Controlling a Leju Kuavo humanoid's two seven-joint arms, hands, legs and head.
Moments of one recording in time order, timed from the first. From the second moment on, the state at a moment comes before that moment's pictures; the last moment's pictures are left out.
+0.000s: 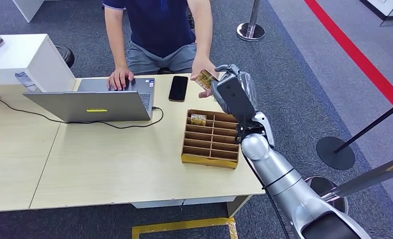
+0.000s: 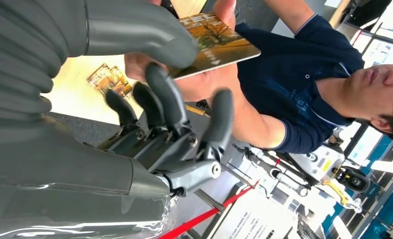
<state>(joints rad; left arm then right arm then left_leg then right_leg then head) -0.31 0.12 -1.43 -0.21 0.61 0.30 0.14 -0.66 -0.07 0.60 -1.00 0.19 -0.44 -0.12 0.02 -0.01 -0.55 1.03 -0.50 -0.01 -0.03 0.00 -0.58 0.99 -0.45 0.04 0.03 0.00</state>
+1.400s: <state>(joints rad) -0.31 0.13 -1.43 -0.21 0.64 0.30 0.11 -0.60 -0.15 0.53 -1.06 -0.09 -0.33 -0.11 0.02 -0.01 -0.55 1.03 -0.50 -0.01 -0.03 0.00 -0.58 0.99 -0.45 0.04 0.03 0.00</state>
